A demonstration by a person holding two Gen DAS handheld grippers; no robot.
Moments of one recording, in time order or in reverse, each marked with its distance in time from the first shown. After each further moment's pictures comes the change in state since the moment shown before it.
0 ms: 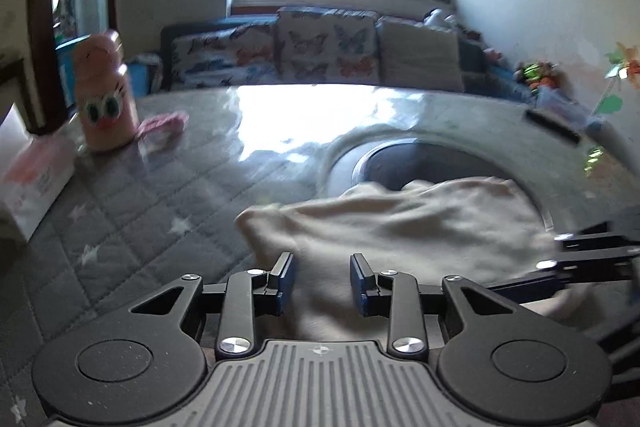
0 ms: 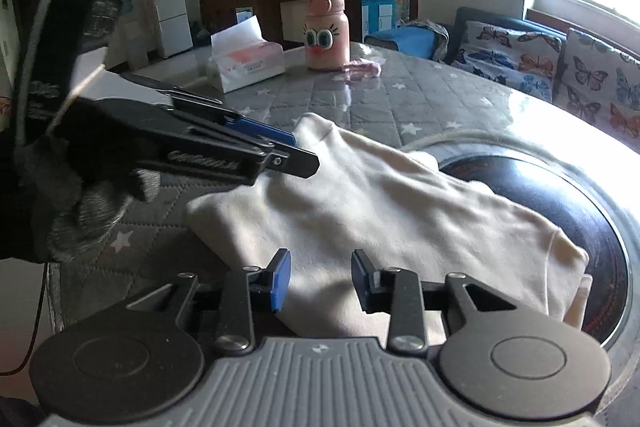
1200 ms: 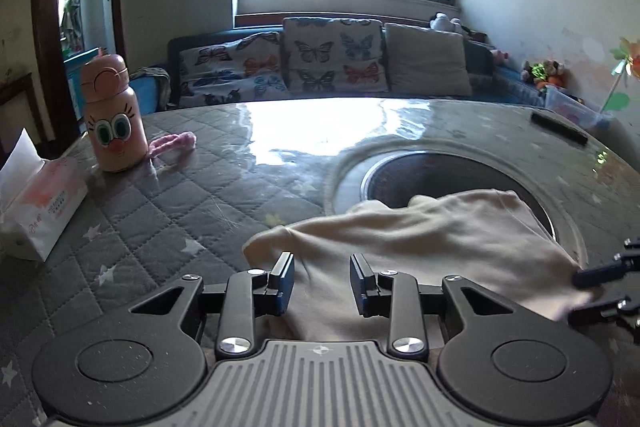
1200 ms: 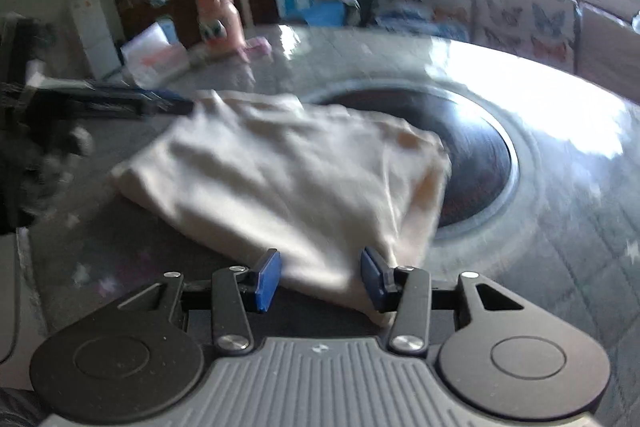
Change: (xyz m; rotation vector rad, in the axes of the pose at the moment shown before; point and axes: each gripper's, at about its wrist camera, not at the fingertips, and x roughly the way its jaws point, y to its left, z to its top) left arm -0.018 -0.012 0.009 0.044 -0.036 0.024; right arm -0.061 -0.064 -0.053 0.221 0.048 -0.147
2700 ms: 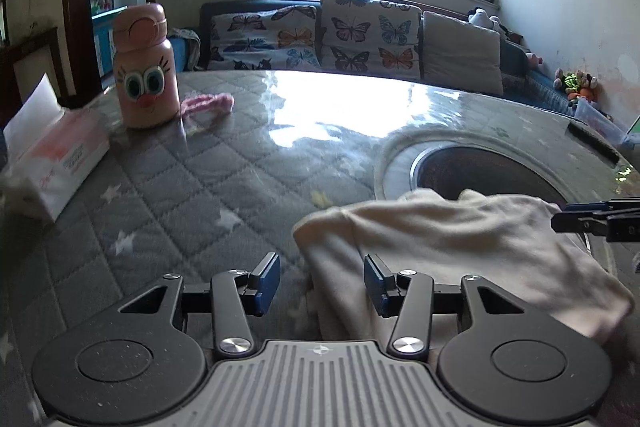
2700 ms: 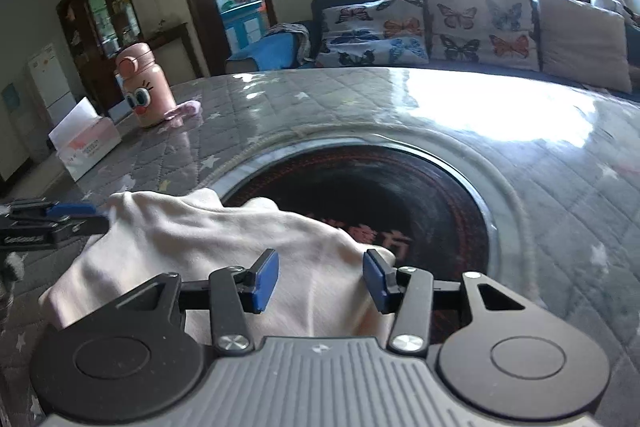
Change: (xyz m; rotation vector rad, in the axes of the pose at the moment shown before) left arm 0.020 0.035 -0.004 -0.126 0.075 0.040; right arm 0.053 -0.051 0.061 0.163 -0.099 -0.067
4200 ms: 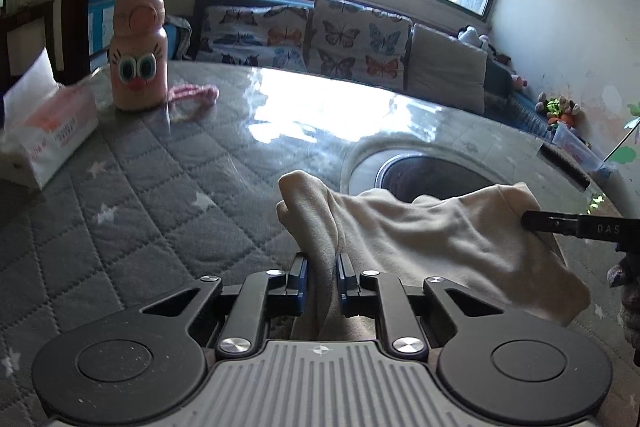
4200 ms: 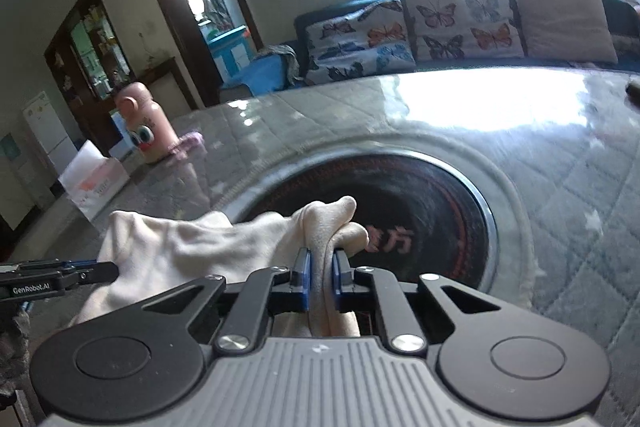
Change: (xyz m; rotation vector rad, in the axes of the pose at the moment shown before) left arm -0.025 -0.008 -0.005 -0.087 -0.019 -0.079; right arm -0.024 0.002 -0.004 0.113 -0.060 0.029
